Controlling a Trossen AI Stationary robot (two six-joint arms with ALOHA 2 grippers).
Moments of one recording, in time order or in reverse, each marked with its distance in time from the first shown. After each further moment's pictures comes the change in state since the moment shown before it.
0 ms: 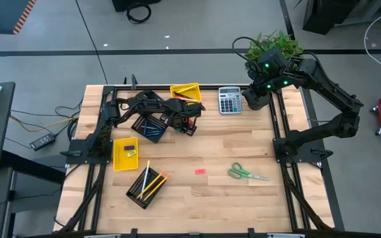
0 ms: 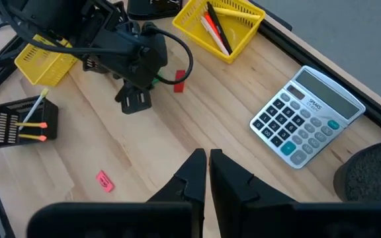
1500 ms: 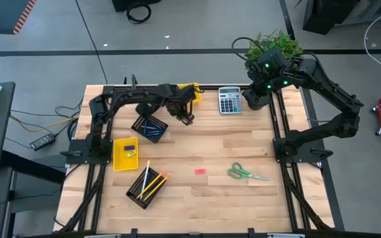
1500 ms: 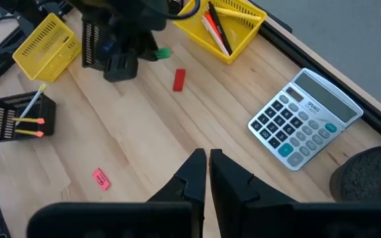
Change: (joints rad) left arm 0.104 -0.162 0.006 0.026 -0.007 0.315; right arm 0.000 0.000 0.000 -0.002 0.000 -0.032
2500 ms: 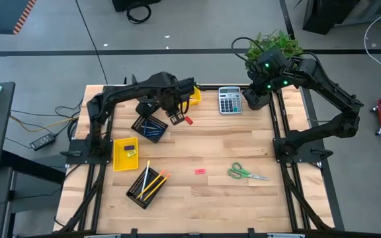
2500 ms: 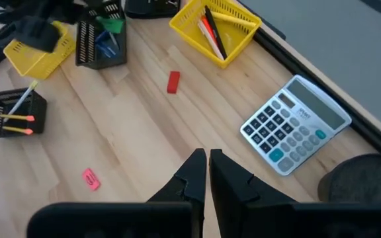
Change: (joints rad) left arm -0.027 -0.033 0.334 -0.527 -0.034 0.291; right arm -0.001 0.000 0.000 0.003 0.023 -0.035
